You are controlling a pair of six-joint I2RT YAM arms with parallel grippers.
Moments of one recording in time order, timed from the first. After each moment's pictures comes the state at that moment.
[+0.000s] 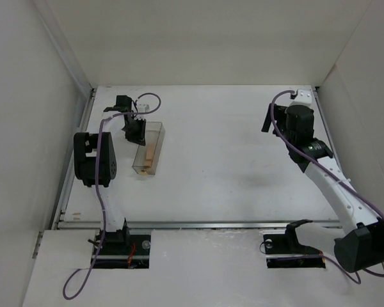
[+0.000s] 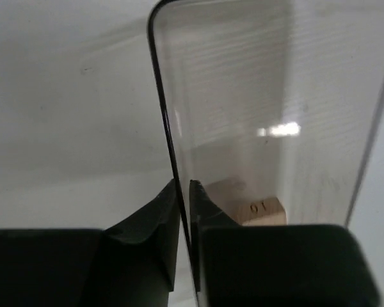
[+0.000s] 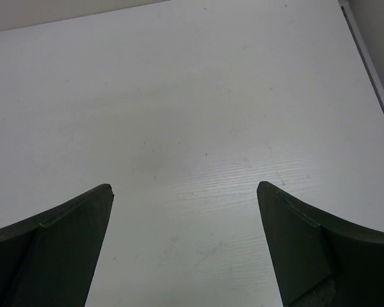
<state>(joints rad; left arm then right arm) 0.00 1.98 1.46 -0.69 0.29 0.15 0.26 1.14 1.03 -0.28 0.35 0.22</state>
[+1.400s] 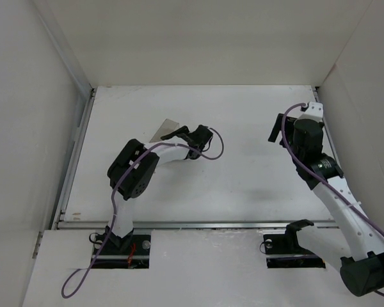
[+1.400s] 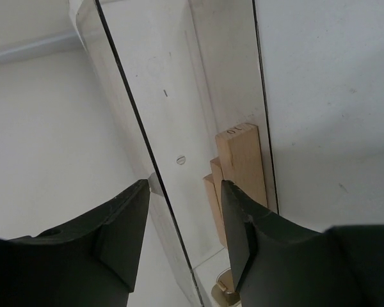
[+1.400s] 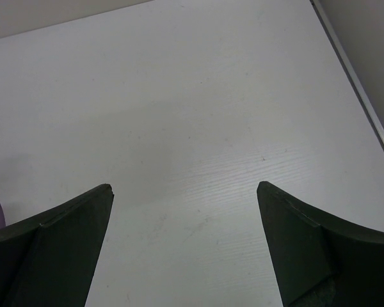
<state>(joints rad) -0.72 2.00 1.29 -0.42 -0.93 0.44 0.28 0.94 0.93 -0.36 0.43 0.27</state>
